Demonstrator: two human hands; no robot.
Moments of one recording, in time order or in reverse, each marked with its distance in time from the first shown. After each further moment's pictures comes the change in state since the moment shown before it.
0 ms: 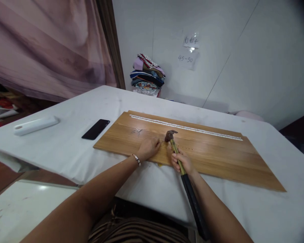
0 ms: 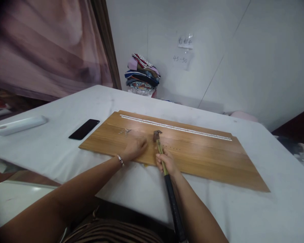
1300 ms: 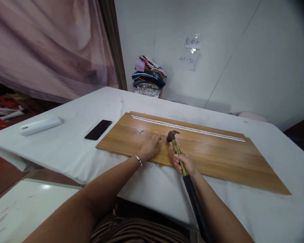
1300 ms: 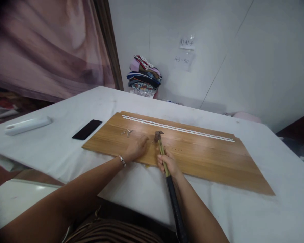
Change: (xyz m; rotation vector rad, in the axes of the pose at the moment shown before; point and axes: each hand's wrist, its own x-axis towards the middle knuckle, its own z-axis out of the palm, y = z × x) left_hand 0.001 -0.012 0.013 -0.097 0.123 0.051; right_hand -0.002 -0.002 0.000 -0.006 -0.034 -0.018
